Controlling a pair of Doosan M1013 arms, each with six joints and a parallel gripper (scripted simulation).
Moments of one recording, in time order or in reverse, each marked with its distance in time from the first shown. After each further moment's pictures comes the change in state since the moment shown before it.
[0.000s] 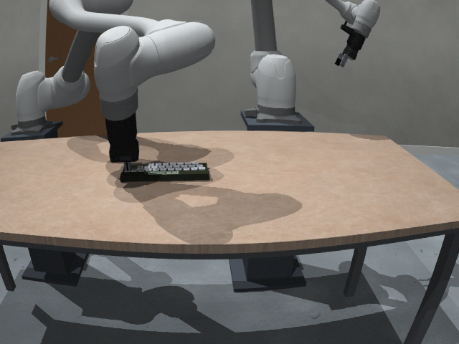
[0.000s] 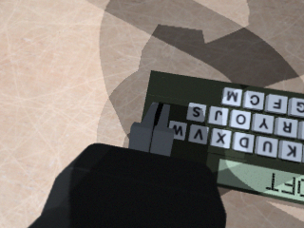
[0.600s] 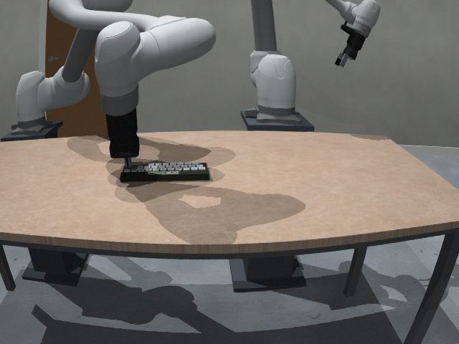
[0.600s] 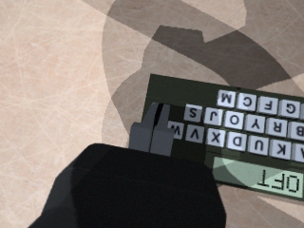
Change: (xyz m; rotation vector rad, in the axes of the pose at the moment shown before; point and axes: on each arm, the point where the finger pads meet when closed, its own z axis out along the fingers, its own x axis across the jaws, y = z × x) left arm 0.000 0.000 0.000 0.000 0.000 0.000; right arm 0.001 -0.004 -0.010 0.001 -0.001 0.000
